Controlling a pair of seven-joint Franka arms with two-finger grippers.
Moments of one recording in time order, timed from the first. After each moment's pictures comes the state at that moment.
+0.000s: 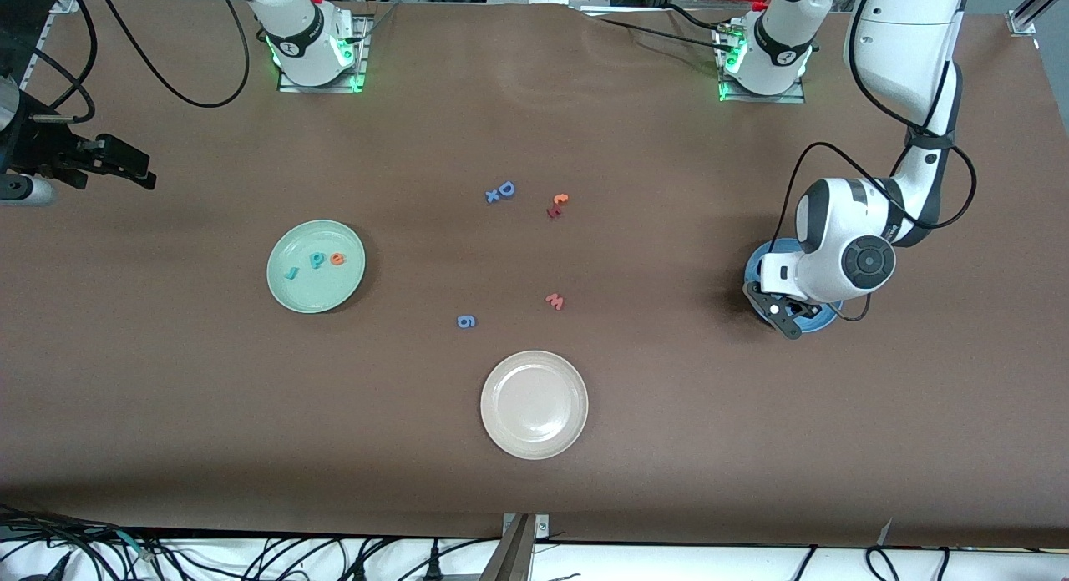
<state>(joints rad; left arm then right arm) -0.36 0.52 0.26 -1.99 -0.14 2.29 0.85 0.00 -0.03 -0.05 -1.73 0.01 1.64 -0.04</state>
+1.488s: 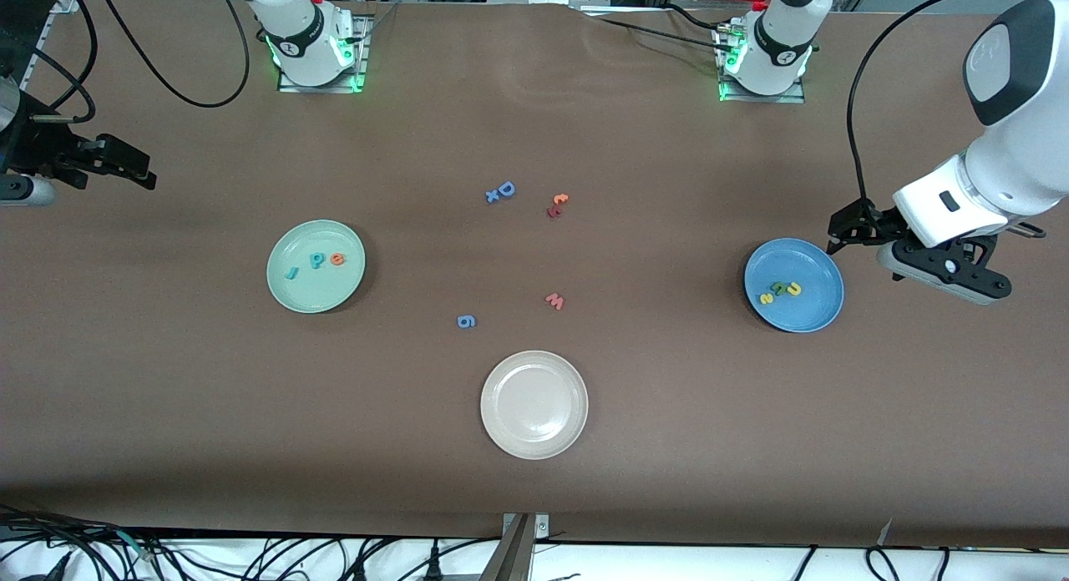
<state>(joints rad) -0.06 0.16 -0.03 -1.61 -0.07 1.80 0.26 0.00 -0.03 -0.05 -1.73 0.01 1.64 -0.04</state>
